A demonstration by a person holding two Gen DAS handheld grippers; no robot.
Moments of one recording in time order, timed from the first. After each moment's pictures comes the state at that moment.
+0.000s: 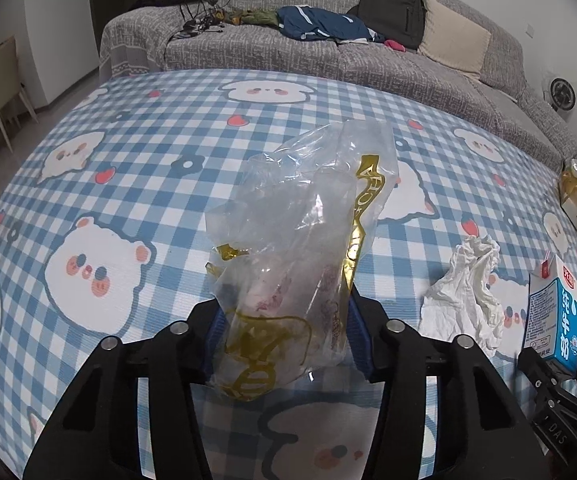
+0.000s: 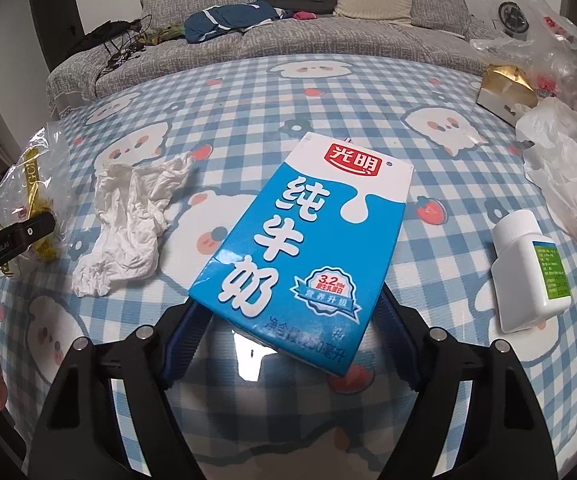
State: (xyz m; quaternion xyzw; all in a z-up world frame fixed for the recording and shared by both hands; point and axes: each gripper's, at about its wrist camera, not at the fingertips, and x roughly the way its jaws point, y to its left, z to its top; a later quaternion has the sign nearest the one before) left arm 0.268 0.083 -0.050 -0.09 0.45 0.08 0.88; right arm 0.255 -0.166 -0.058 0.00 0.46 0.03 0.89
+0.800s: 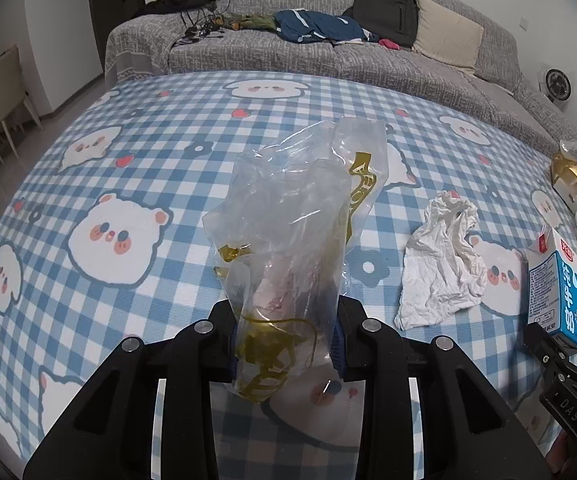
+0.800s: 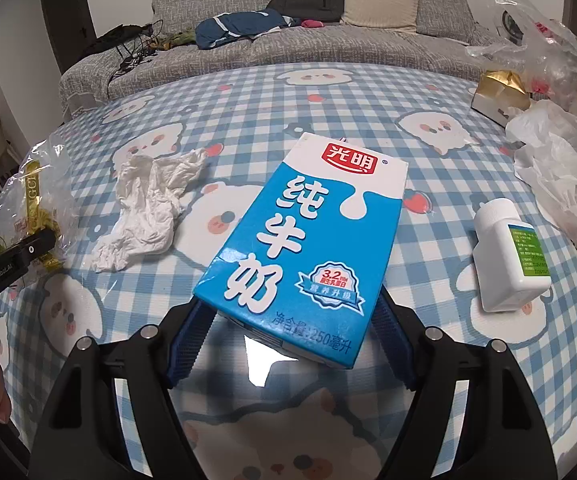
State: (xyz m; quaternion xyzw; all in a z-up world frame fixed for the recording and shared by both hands) left arm 0.224 0.068 -0.039 -0.07 0.44 0.08 0.89; right arm 0.228 -0.173 -0.047 0.00 0.45 0.05 0.89
